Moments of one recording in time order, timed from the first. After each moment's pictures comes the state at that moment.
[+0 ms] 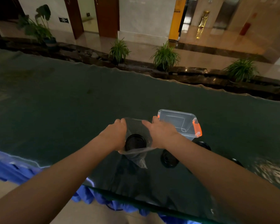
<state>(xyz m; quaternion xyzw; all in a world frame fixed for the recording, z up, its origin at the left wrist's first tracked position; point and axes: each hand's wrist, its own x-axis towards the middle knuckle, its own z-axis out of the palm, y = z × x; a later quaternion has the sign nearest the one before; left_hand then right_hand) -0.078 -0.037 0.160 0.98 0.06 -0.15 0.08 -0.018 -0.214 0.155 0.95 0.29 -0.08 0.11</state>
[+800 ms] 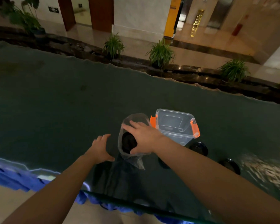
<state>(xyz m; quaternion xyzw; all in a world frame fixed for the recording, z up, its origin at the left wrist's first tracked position) -0.064 0.043 -0.001 0.94 0.11 -0.15 0.28 -0.003 -0.174 0.122 0.90 0.39 -0.16 0.04</state>
